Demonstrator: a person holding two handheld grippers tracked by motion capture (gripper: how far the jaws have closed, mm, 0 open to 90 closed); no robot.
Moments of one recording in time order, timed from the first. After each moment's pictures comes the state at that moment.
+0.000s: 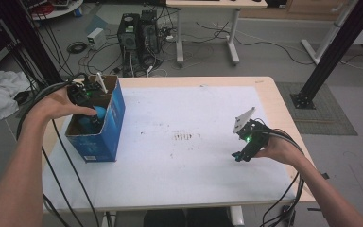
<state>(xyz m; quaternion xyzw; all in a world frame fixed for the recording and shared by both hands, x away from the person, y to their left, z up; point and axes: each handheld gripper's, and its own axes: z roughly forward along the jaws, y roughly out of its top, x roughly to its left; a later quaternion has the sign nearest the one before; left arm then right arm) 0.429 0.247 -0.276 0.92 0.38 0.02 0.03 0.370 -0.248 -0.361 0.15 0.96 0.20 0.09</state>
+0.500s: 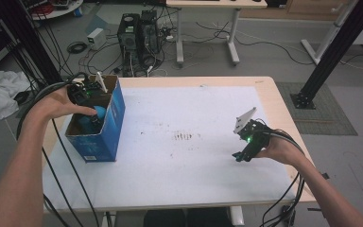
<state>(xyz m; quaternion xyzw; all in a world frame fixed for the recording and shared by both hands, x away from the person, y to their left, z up) 0.431 0.248 -0.276 0.92 0.38 0.02 0.03 0.369 -0.250 -0.361 0.15 0.96 0.20 0.09</state>
